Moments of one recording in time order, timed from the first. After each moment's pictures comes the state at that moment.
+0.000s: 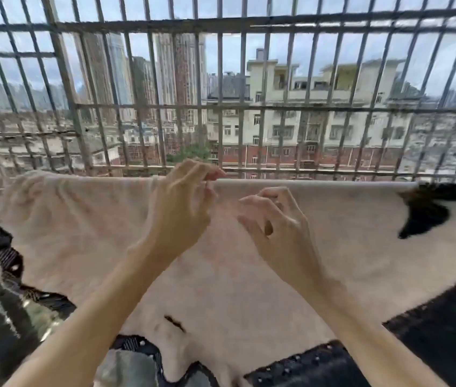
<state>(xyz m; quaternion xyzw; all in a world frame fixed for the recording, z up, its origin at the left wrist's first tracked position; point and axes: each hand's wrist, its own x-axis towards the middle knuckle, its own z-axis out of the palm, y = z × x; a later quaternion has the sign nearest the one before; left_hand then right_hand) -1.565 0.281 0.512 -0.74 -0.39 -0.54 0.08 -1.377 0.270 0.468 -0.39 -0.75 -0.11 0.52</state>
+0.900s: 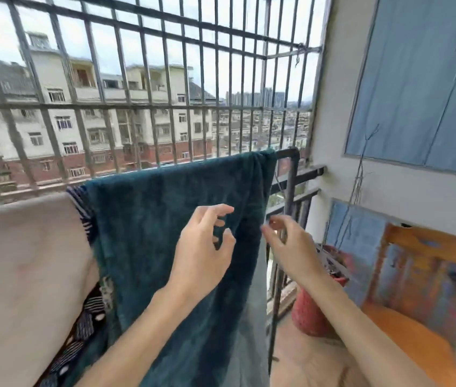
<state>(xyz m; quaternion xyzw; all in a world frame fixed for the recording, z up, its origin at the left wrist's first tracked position) -0.923 0.226 0.434 -0.84 -0.15 -0.46 -0.25 -0.761 0.126 0.413 -0.79 -0.40 -0.08 0.46</state>
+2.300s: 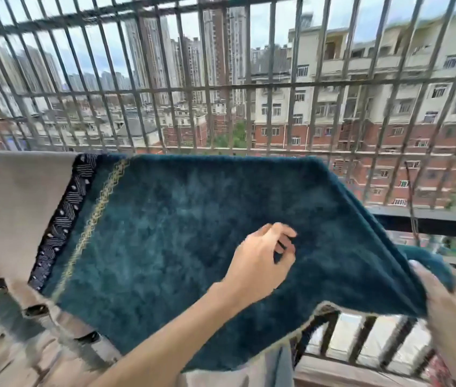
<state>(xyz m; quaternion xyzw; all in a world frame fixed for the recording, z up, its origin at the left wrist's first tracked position) -0.592 0.177 0.402 -0.78 -0.45 -0.41 -0.09 -0.325 0.166 0.352 -0.48 -0.38 0.34 0.71</state>
